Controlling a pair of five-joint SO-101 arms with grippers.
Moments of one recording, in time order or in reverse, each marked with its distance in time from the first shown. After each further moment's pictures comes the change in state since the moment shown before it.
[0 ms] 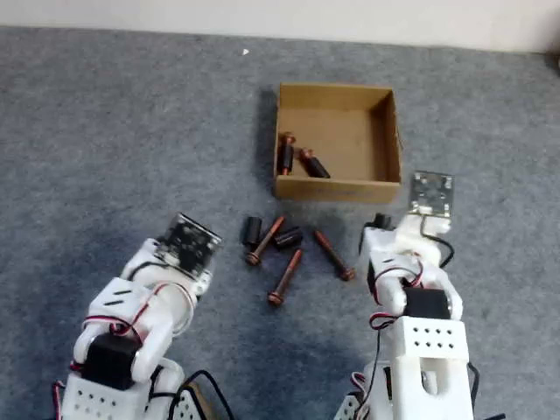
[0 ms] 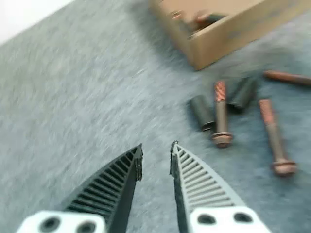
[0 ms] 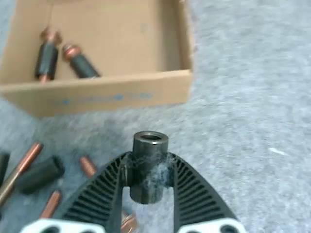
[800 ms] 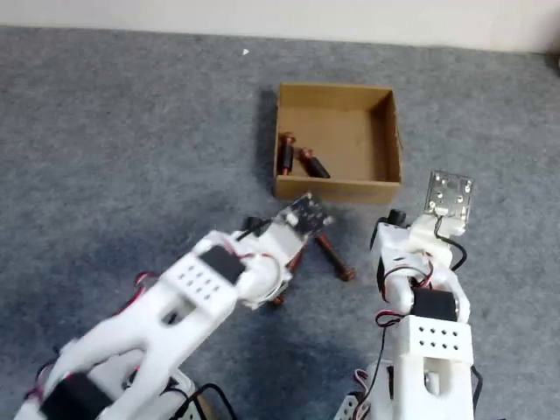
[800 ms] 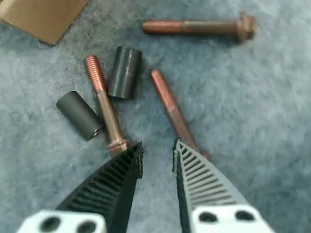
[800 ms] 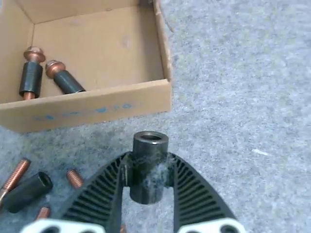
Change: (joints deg) left arm 21.5 65.2 -20.4 -16.0 6.5; right arm 3.1 -0.1 0.1 -1.6 -0.4
